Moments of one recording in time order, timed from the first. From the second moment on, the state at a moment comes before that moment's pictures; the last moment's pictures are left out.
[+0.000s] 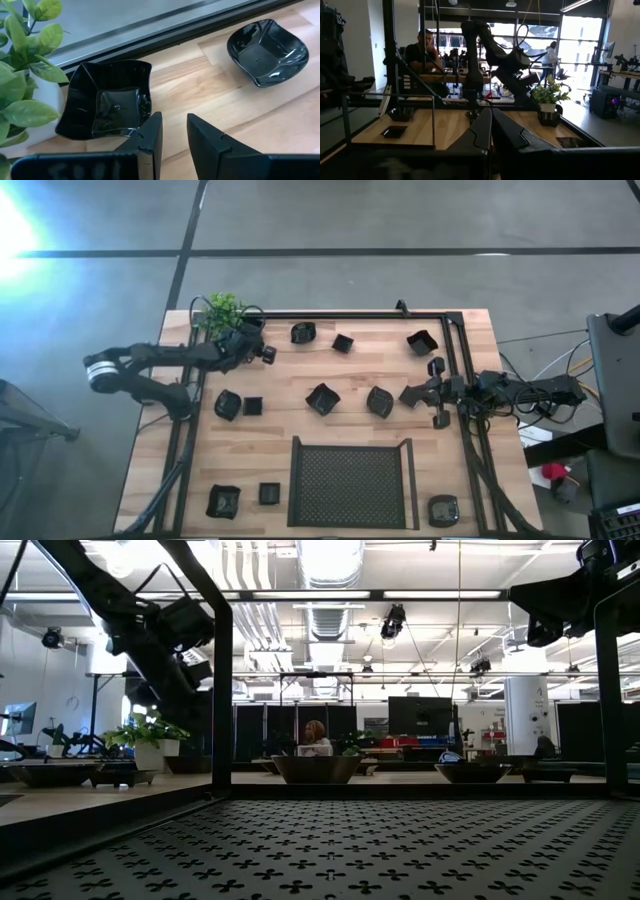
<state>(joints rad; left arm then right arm) 0.53 1.28 0.53 -0.02 -0.52 -0.42 0.11 0.07 0.01 0.21 0.13 -0.03</state>
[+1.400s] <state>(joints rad) 0.63 1.45 0.62 -0.04 -0.45 -0.42 0.11 0.07 0.01 0.21 0.13 -0.03</state>
